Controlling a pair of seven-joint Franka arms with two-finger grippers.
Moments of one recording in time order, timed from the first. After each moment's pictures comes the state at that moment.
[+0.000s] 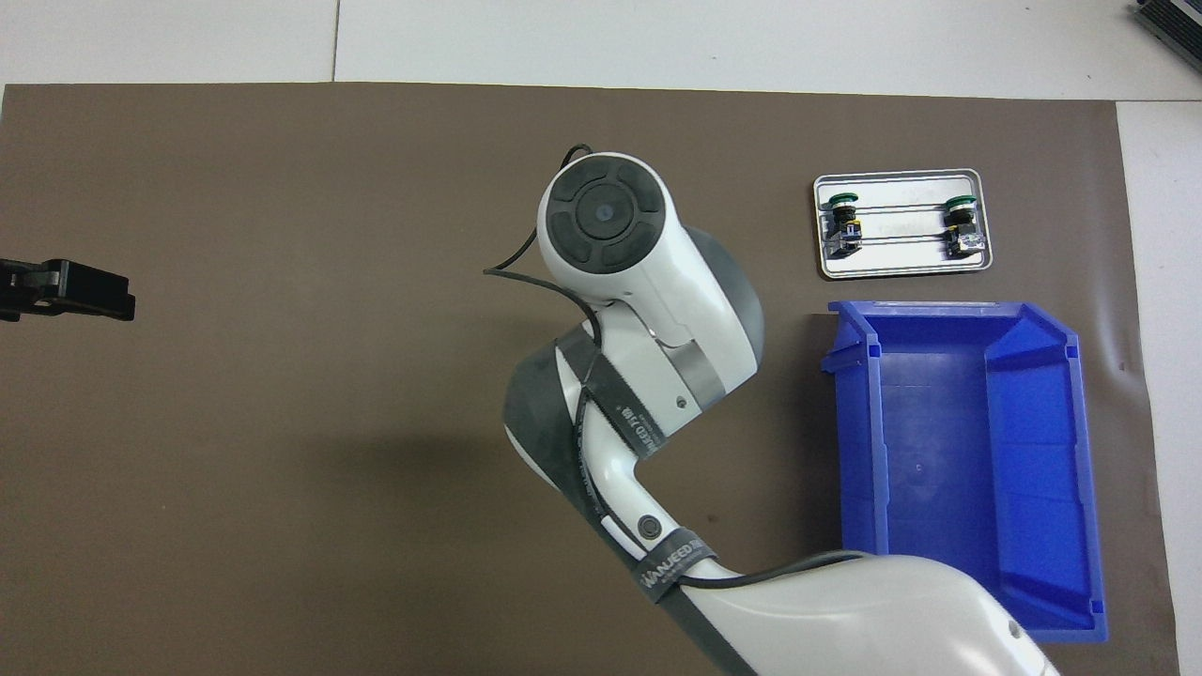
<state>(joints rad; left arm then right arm) 0.05 -0.04 -0.08 -1.62 0.01 1.59 0.02 0.68 0.56 -0.08 -1.30 -0.08 1.94 2.19</state>
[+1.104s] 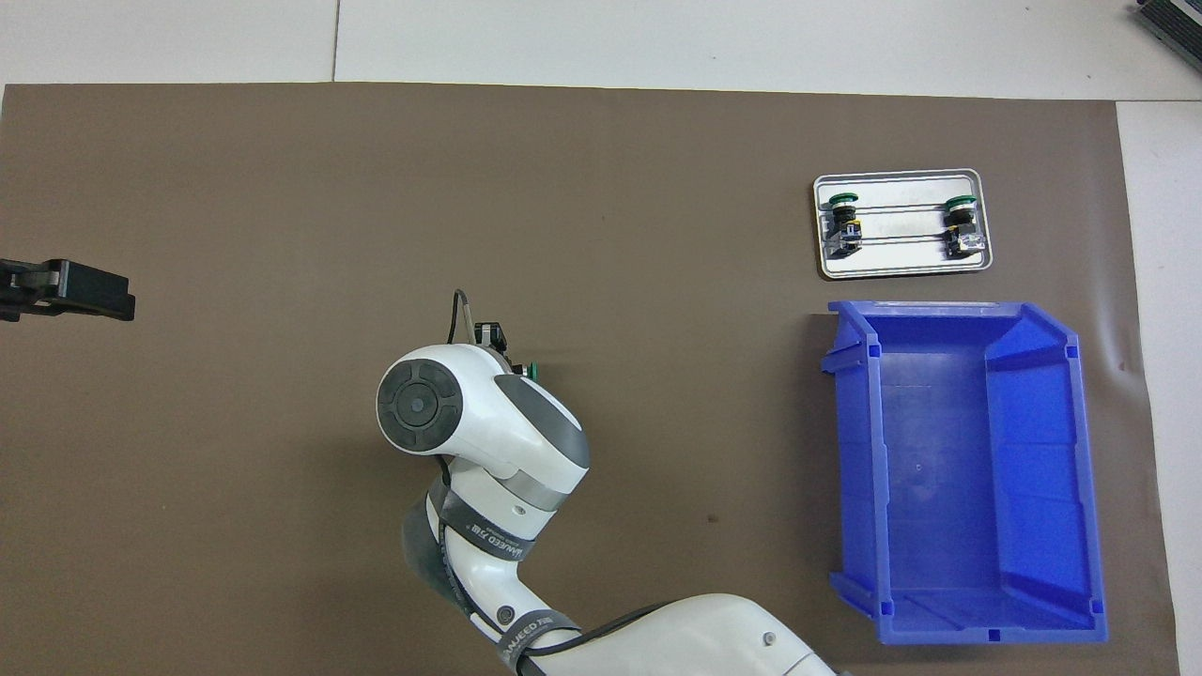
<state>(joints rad) 0.05 -0.04 -0.08 -1.62 0.01 1.59 0.02 0.88 0.67 -0.08 -1.42 -0.12 2.16 2.42</state>
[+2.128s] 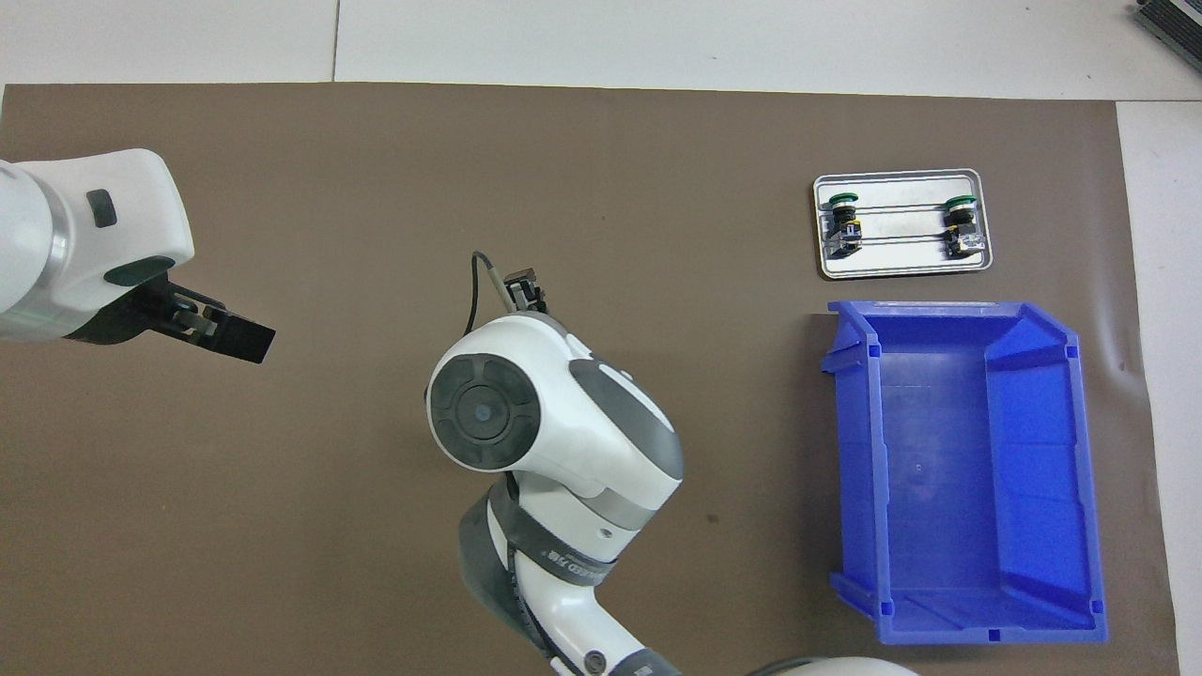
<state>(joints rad) -0.12 -0.04 -0.12 -1.64 -0.04 1.60 0.28 0.78 0.37 -0.09 -1.58 -0.24 2.13 2.08</state>
